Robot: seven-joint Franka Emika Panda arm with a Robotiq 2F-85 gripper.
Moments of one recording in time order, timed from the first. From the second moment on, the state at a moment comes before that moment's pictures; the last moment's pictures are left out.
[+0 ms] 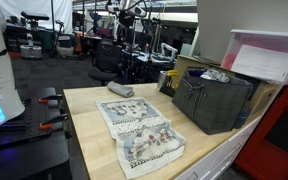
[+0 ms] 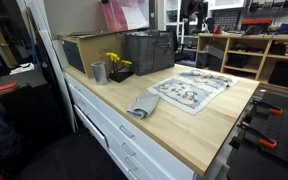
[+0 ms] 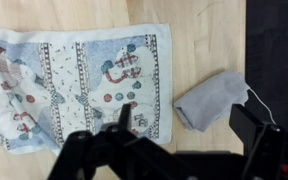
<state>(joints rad) -0.02 -0.16 -0.04 -2.16 0.10 1.95 0.03</state>
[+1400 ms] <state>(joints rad) 0.05 0.36 0.00 -2.06 -0.14 2.22 0.09</state>
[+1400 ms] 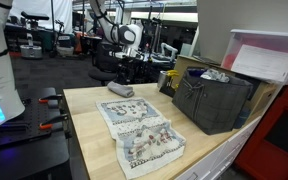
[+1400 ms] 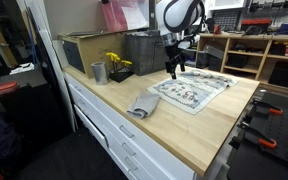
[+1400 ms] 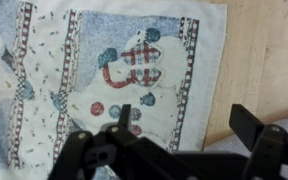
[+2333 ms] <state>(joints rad) 0.03 0.55 0.02 -1.99 -0.04 2.32 0.04</state>
